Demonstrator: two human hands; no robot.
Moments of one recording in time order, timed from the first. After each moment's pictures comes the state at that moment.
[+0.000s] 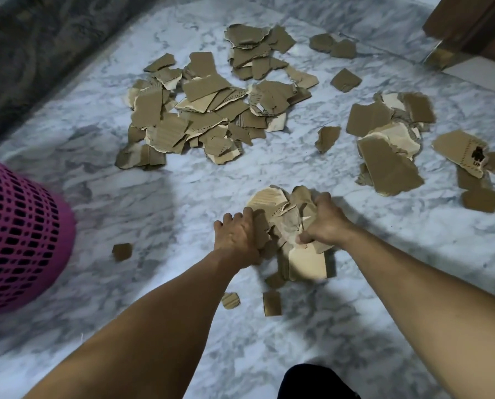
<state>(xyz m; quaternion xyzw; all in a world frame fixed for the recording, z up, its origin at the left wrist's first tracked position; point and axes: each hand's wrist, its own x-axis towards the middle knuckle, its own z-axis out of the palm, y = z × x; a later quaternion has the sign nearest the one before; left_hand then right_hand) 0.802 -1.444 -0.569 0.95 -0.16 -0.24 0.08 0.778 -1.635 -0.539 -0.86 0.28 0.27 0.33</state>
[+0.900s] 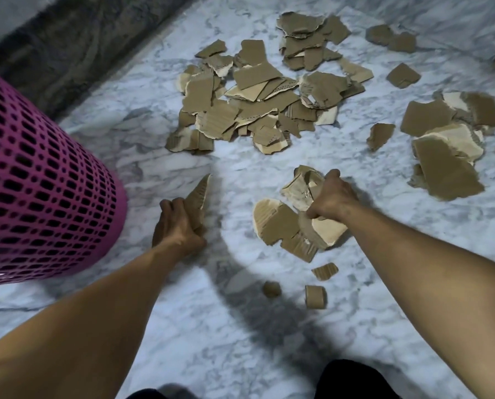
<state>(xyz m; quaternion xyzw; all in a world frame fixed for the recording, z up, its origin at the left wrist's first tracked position) 0.829 -1.262 -0.555 0.96 0.08 -0.24 0.15 0.835 -1.561 -0.534 -0.89 0.28 0.26 0.24</state>
